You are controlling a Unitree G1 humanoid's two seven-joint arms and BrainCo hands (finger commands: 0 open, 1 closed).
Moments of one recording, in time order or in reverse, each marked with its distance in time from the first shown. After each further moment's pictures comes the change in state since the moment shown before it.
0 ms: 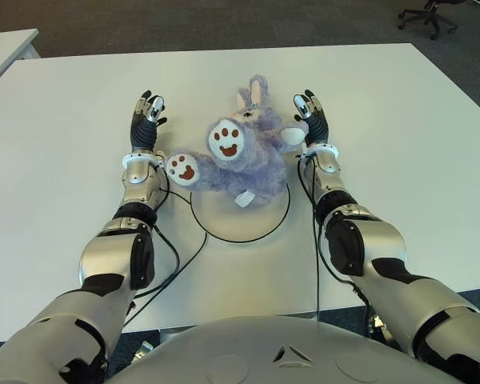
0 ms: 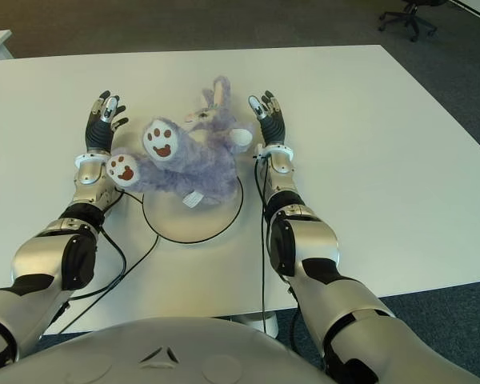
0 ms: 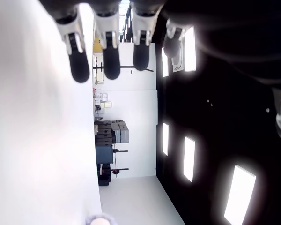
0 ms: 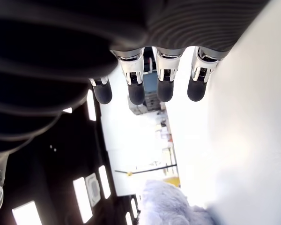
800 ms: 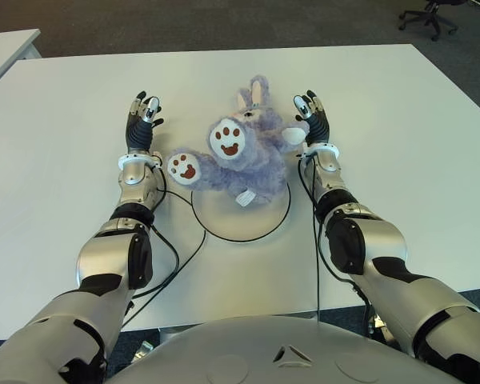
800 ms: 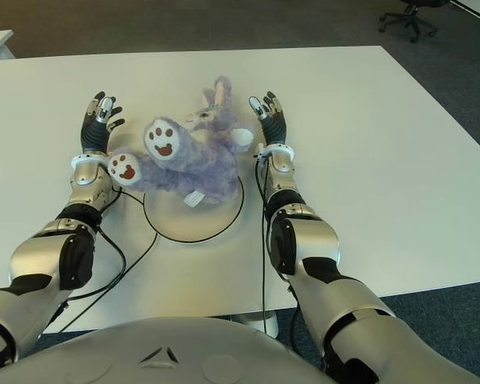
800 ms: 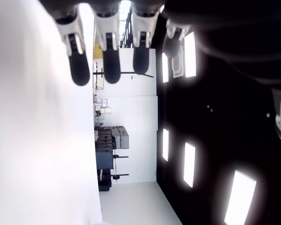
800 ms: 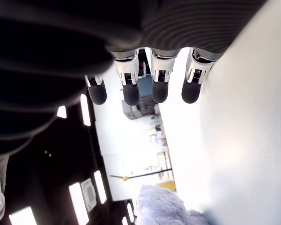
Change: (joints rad) left arm 0.001 0.011 0.018 0.009 0.001 0.012 0.002; right arm -0.004 -0.001 -0.025 0.000 0.004 0.036 -0.019
